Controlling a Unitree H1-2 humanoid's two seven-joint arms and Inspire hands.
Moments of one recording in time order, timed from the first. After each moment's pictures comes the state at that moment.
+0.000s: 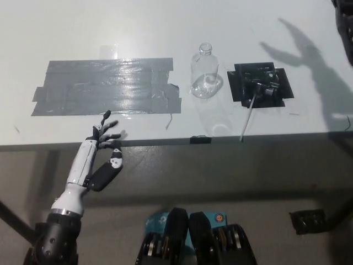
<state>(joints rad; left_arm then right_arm) -0.27 0.15 0.01 0.15 0.29 -0.20 -0.03 -1.31 -0.32 0.11 0.99 -0.14 0.01 0.16</state>
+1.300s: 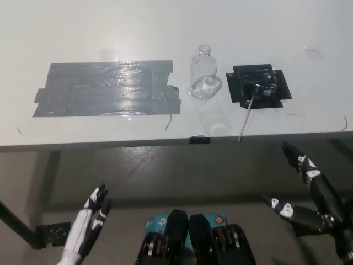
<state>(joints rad) 0.02 0.14 -0.01 0.18 0.27 -0.21 -0.03 0.00 -0.24 0.07 -0.33 -0.03 0.07 0.16</state>
